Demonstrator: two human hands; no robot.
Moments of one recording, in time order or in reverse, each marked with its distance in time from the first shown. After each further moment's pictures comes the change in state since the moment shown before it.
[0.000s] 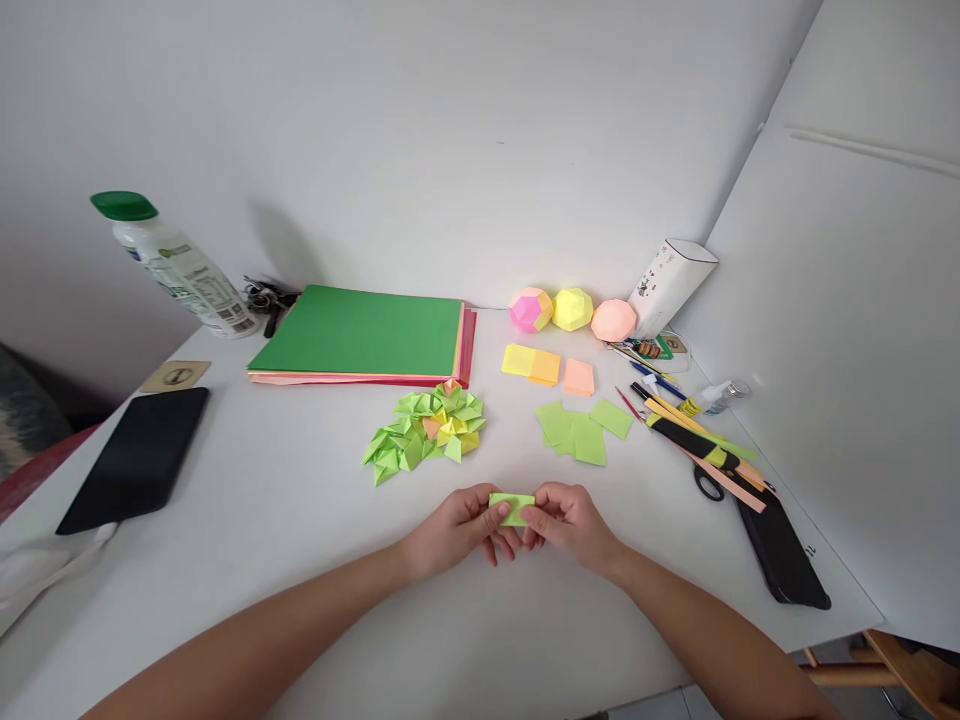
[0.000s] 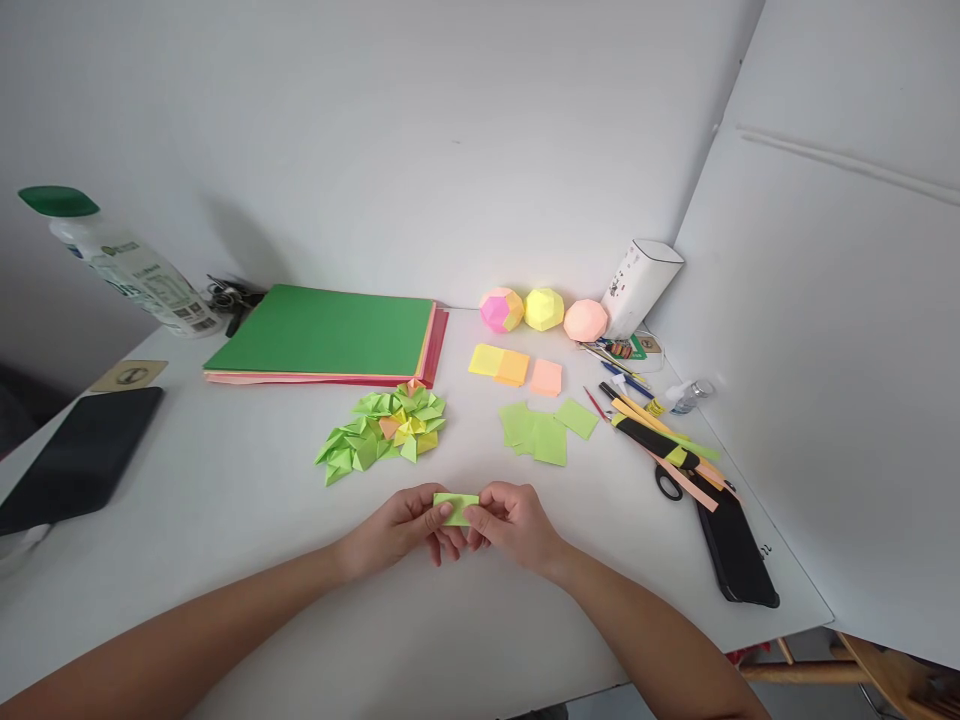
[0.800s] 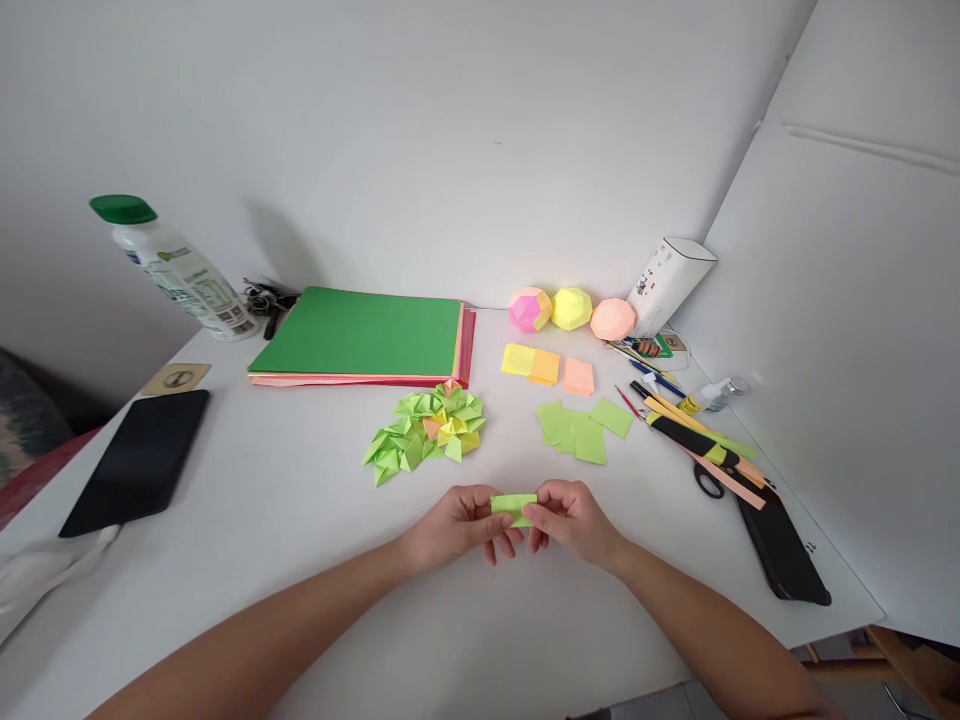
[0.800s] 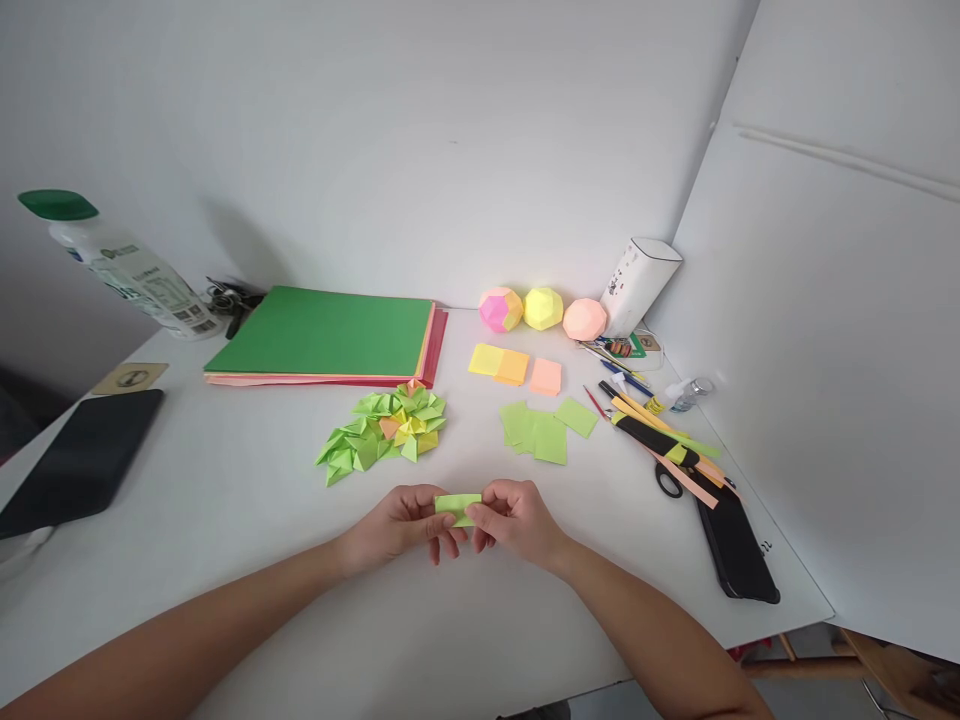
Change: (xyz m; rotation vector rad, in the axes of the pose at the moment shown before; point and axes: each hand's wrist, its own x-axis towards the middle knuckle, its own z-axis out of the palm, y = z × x) left_hand 0.000 -0.006 -0.007 -0.054 -0.036 0.010; right_hand 0.002 0.003 -0.004 0.066 -0.048 0.008
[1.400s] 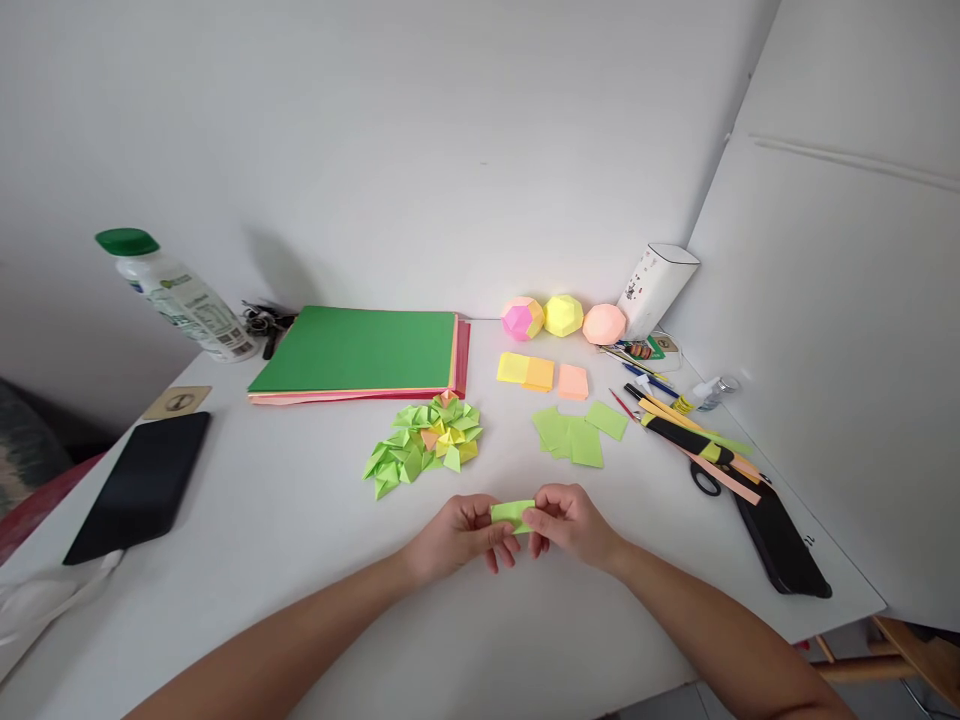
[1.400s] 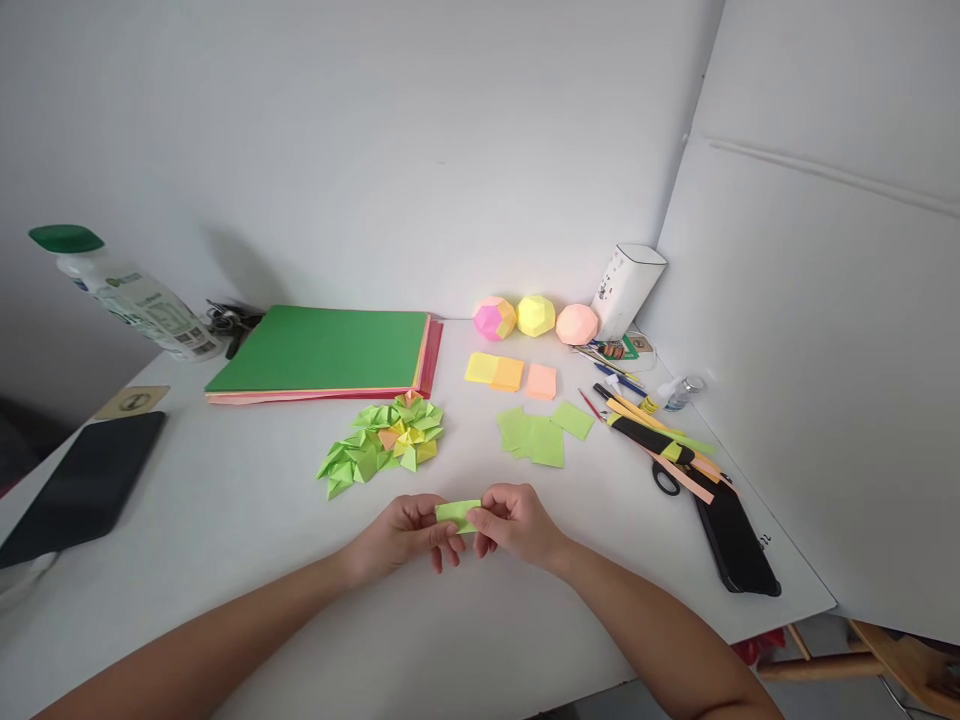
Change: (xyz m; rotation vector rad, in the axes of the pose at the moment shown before) left_hand 0.002 -0.001 0.002 0.047 0.038 -0.024; right_hand 0.002 0.003 -0.001 0.018 0.007 -0.012
